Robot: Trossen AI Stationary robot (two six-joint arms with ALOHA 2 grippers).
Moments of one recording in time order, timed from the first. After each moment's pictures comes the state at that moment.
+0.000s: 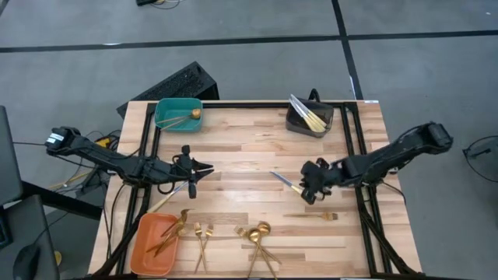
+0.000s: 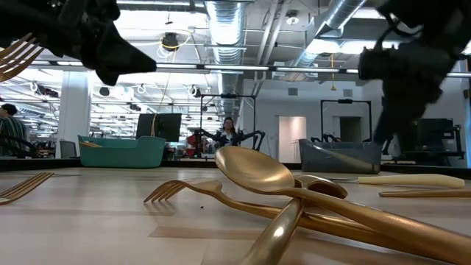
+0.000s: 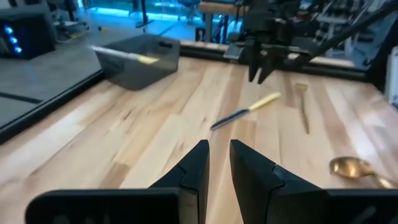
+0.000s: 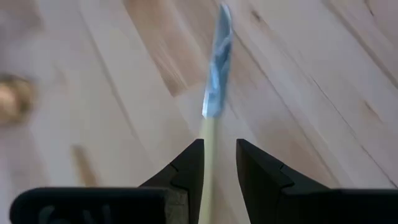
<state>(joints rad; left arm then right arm) -0.26 0.85 0.29 0.29 -0.50 -0.21 0.27 1.16 0.56 -0.41 0.28 0.75</state>
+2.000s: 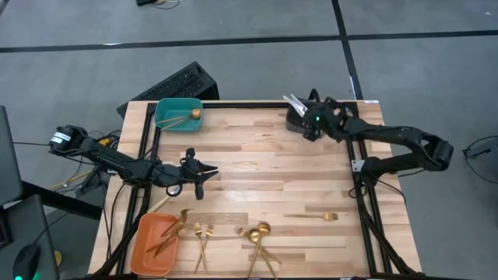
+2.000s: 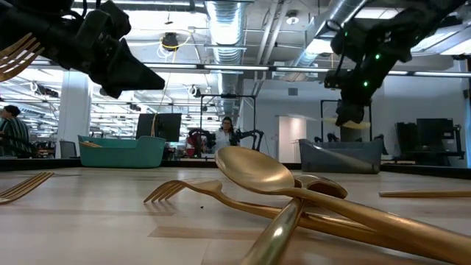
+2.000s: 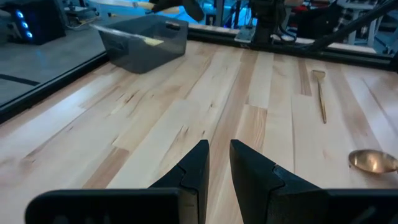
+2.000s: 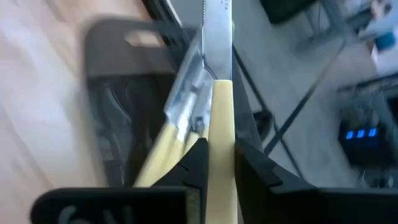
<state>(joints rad) -0.26 1.03 0.29 0.40 -0.53 -0.25 -0.58 1.19 0.65 -0.23 0.57 -0.38</state>
